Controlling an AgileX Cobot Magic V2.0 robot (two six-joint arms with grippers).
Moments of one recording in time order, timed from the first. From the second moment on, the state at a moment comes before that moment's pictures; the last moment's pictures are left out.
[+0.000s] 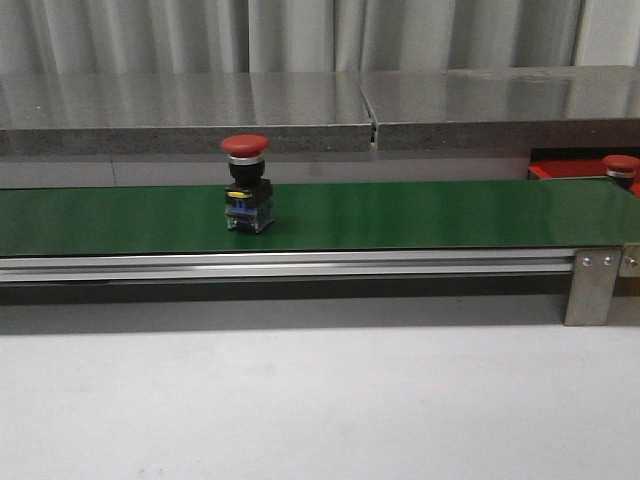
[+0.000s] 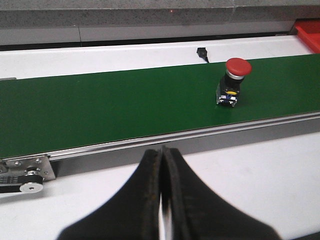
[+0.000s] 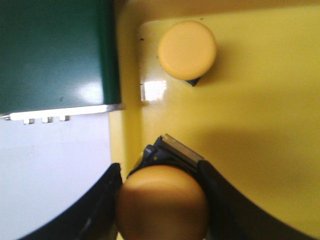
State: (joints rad) left arm -0.06 0.50 -0.63 -0.37 0.71 0.27; right arm -0.36 1.45 -1.02 0.22 0.86 -0.27
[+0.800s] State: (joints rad) left arm -0.06 0.50 -0.63 -0.37 0.71 0.27; right arm -0.38 1.57 -0.93 0.28 0.68 -0.27
